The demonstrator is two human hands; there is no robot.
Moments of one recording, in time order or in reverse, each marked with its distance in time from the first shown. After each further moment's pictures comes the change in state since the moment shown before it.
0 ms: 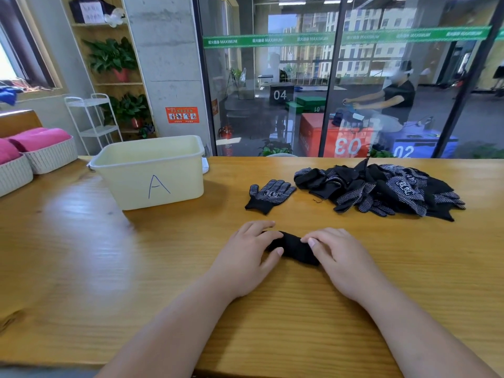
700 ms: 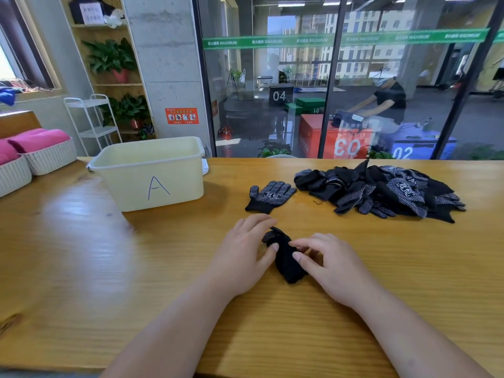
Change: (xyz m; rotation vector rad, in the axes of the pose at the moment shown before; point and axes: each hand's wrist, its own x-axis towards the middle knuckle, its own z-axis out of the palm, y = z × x) left_hand 0.001 -0.002 -0.005 -0.063 0.114 -0.041; right_hand 0.001 -0.013 0.009 0.054 -0.045 -0.026
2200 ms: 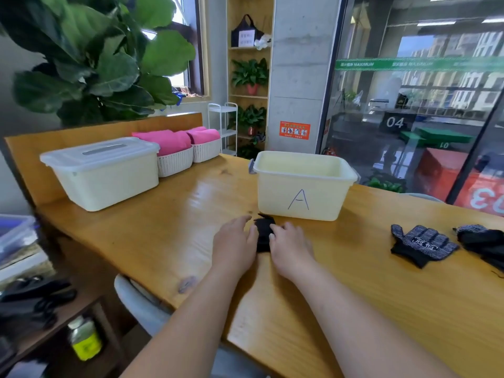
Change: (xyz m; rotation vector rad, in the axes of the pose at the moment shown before) left_hand -0.102 -0.211 -0.148 0.074 0.420 -0.765; right_hand 0.159 -0.274 0.222 -0.256 -0.261 -0.152
